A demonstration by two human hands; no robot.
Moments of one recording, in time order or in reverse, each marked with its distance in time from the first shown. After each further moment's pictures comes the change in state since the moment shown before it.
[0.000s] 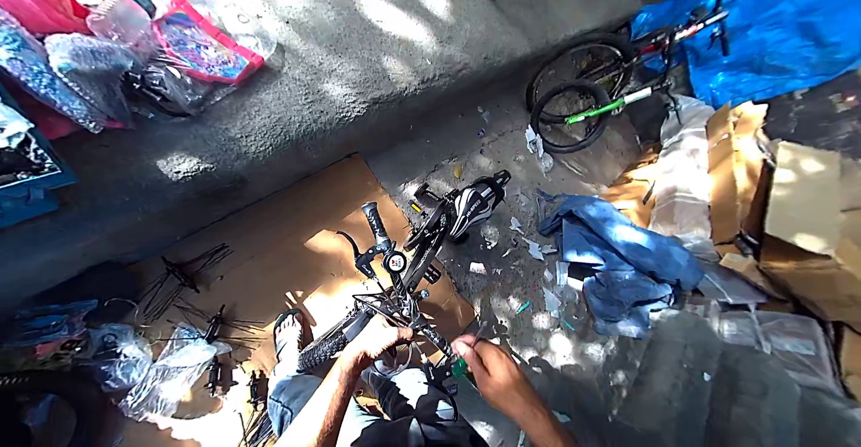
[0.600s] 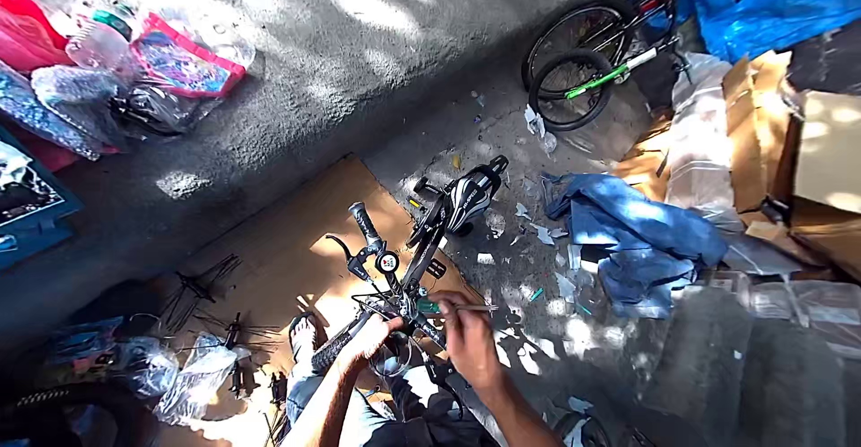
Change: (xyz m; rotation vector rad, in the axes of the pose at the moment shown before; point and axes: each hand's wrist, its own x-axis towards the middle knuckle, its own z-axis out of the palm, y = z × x) left_hand -0.005 0.007 -0.004 0.060 0.054 -0.046; right_hand 0.050 -0.031 0.028 0.314 0.538 -0.387
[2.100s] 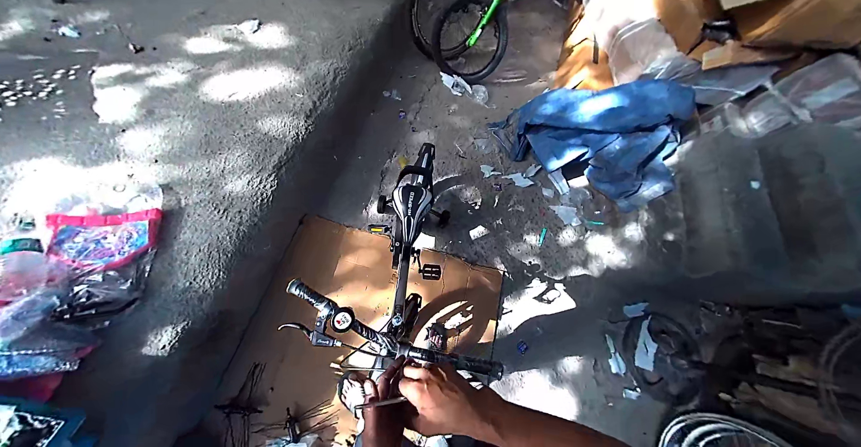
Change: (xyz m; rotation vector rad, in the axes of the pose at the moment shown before) left_hand -0.085 0.035 0.073 -0.363 -0.012 0.256; right_hand -0.045 0.015 0.005 -0.106 -0.495 -0.022
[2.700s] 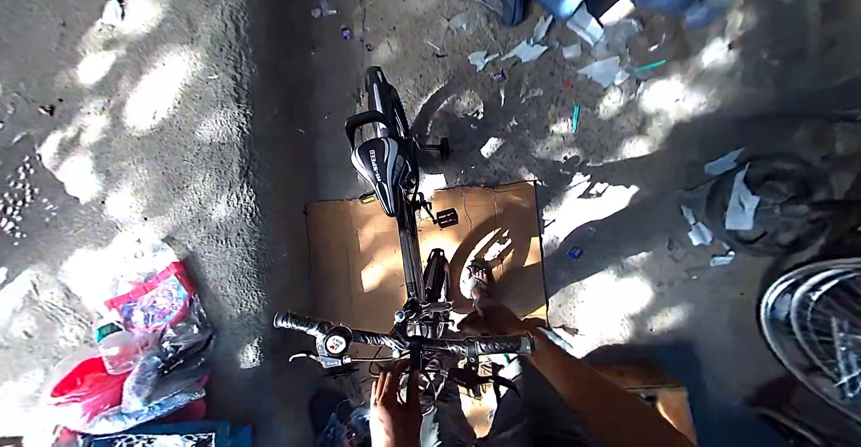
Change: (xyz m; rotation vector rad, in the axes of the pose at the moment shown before) left_hand 0.045 0.006 -0.023 1.535 0.057 0.100; right_hand -0.033 0.164 0.054 1.193 0.146 0.685
